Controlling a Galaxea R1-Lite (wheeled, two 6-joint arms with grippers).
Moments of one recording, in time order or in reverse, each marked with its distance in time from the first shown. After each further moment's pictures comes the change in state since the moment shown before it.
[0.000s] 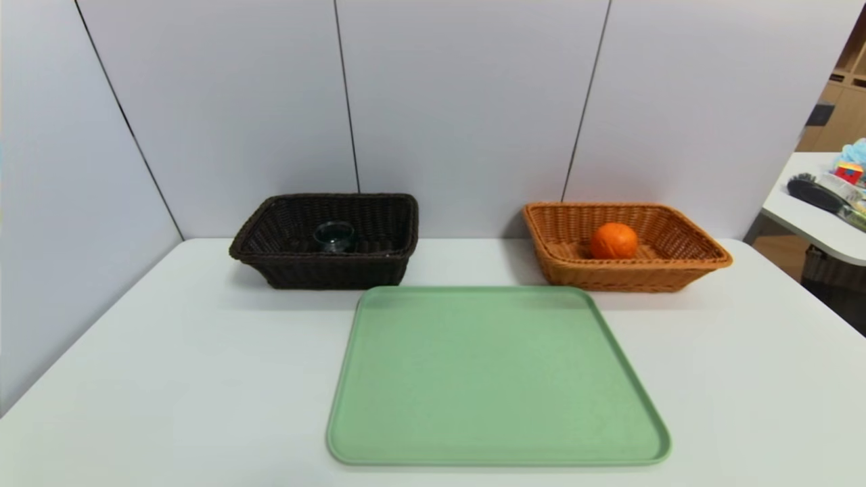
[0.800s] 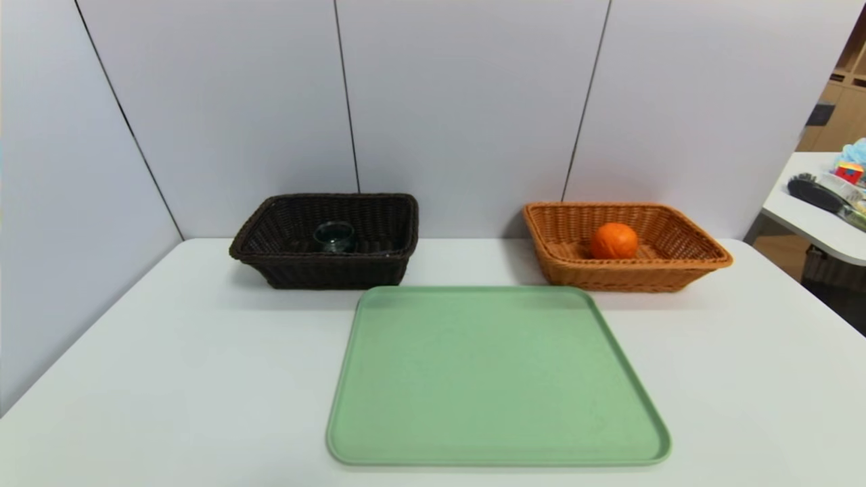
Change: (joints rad) left arm 0.000 0.000 0.178 -0.150 0.036 -0.004; right arm 0.000 -0.057 0.441 -0.253 0.015 -0.089
